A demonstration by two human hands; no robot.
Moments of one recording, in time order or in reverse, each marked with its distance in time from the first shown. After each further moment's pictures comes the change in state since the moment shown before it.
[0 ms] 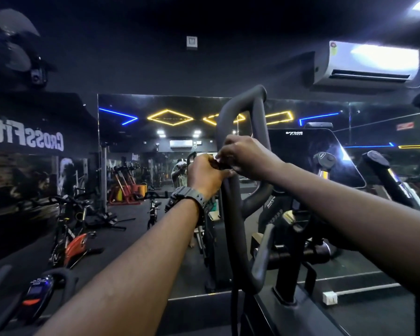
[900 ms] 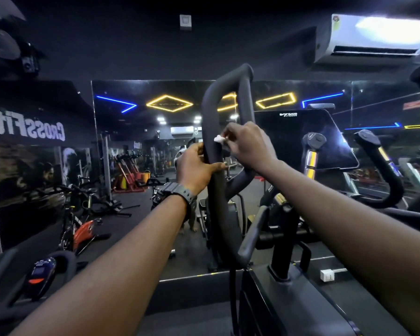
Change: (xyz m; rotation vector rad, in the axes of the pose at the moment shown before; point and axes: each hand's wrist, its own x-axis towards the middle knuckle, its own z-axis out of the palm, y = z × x) left_hand -0.022 -0.011 0.016 -0.025 0.038 0.063; right_hand -0.035 0.007 0.016 0.150 0.233 0.431
